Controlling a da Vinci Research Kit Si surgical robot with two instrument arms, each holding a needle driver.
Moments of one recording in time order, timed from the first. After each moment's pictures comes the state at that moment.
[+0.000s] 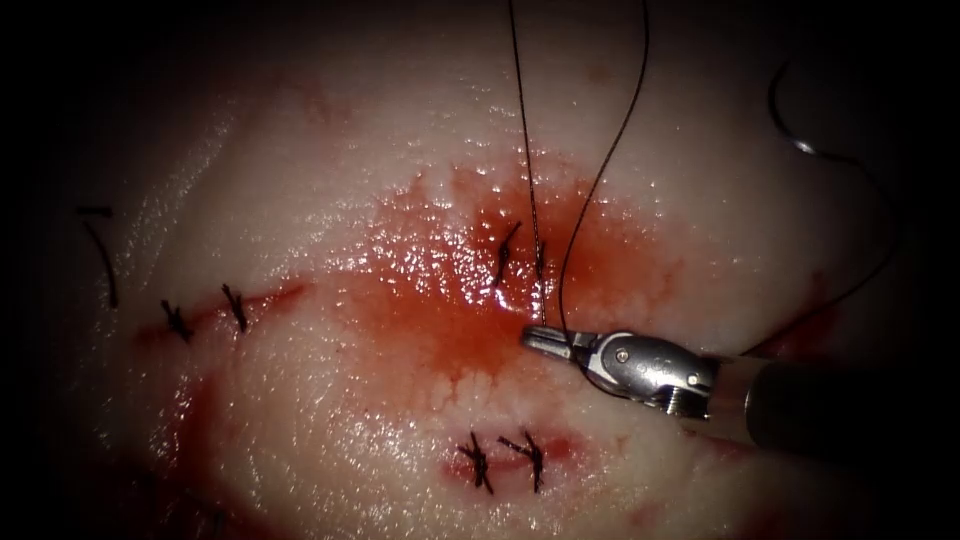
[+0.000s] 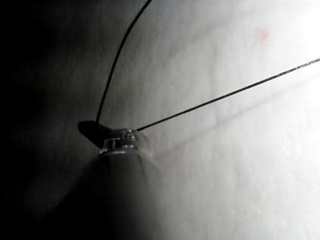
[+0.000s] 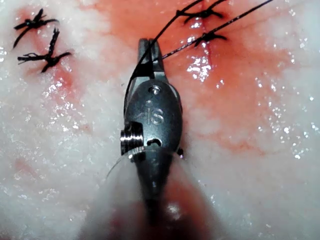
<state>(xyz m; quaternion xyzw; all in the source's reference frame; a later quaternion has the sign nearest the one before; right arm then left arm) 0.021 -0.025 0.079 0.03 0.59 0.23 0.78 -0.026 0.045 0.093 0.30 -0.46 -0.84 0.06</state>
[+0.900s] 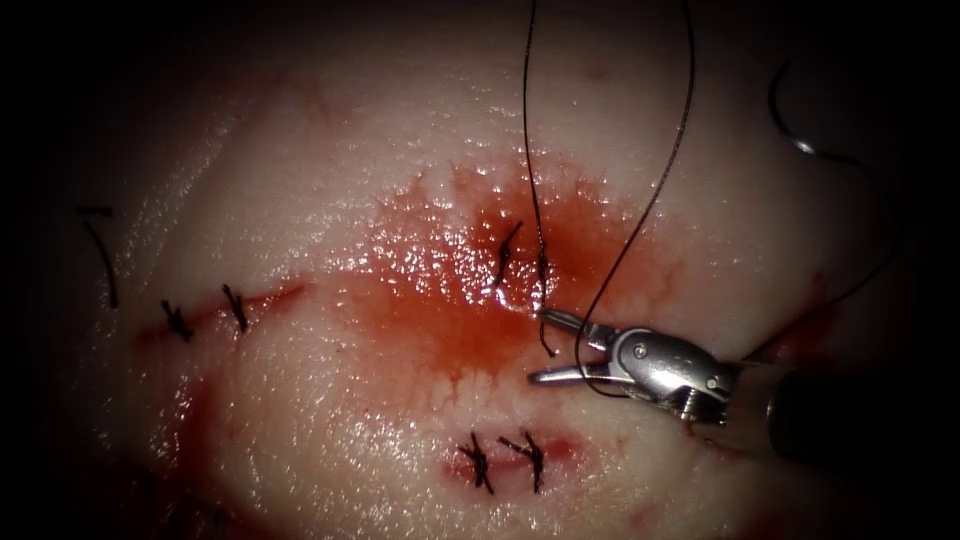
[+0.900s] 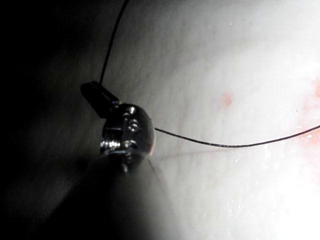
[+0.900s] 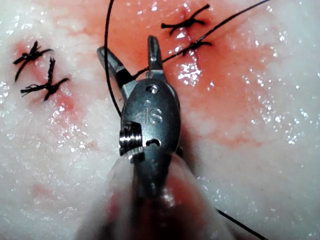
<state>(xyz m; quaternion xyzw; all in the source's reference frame) 0.019 -0.020 0.076 0.10 0.59 0.33 0.73 -0.033 0.033 0.082 0.51 -0.32 -0.80 -0.04</state>
